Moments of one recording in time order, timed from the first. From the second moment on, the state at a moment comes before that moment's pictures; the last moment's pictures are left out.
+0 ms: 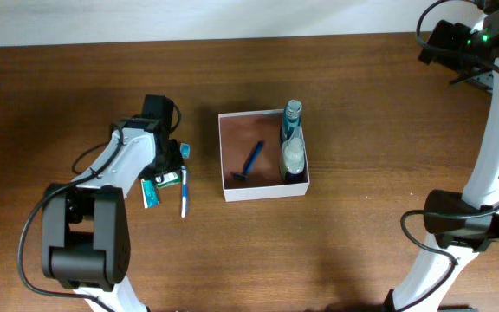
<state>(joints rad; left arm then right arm) -0.13 1.92 1.28 -0.78 -0.15 -0.44 -0.18 2.09 2.69 -1.69 0.08 0.35</state>
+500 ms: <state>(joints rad) -0.13 1.86 1.31 -0.77 -0.13 -0.43 -0.18 2.09 2.69 -1.69 0.08 0.35</state>
